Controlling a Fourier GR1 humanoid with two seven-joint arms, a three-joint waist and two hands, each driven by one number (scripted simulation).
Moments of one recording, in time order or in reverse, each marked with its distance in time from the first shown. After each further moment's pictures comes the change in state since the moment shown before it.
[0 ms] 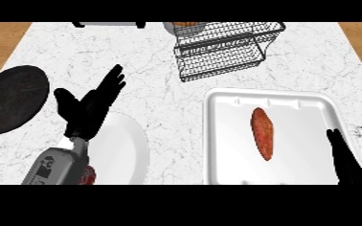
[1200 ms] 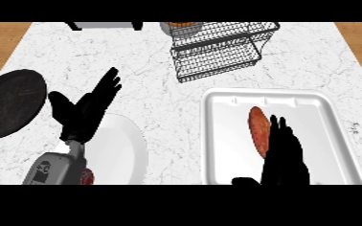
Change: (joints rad) left arm 0.038 -0.040 0.069 -0.013 -0.042 -0.053 0.012; right arm -0.280 0.157 0.191 0.321 0.316 0.138 0.406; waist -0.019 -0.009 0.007
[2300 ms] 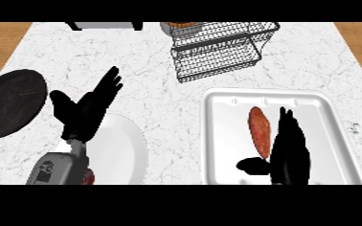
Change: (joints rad) left arm -0.002 -0.056 0.051 -0.008 -0.061 -0.043 0.020; right arm -0.061 -0.016 -0.204 0.242 -0.133 -0.231 -0.162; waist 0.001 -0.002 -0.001
